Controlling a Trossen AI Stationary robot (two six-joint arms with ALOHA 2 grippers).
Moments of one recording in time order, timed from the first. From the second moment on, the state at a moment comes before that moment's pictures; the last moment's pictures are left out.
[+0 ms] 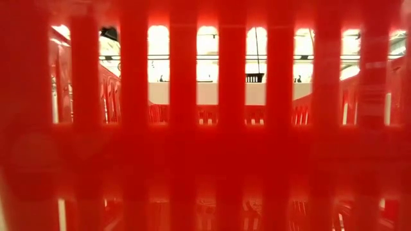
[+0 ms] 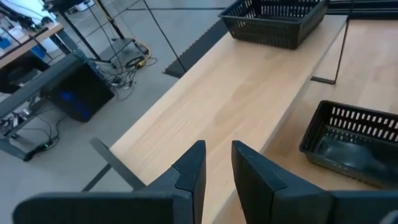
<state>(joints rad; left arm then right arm) 0.10 0.91 0.86 -0.49 -0.64 -0.02 0.01 1.59 1.44 -0.71 0.31 -0.15</state>
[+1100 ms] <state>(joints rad) 0.10 0.90 0.86 -0.48 -0.64 0.02 0.00 1.72 1.01 -0.21 0.04 0.00</state>
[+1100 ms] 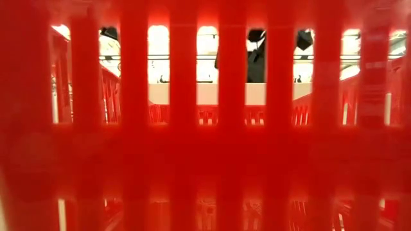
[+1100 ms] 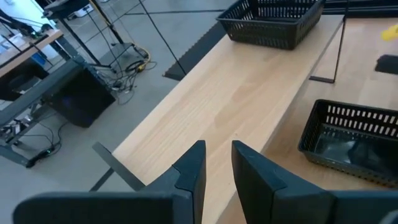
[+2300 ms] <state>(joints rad) 0.10 0.90 0.86 -0.50 -0.64 -0.01 0.00 1.79 1.02 -0.21 0.05 -0.01</state>
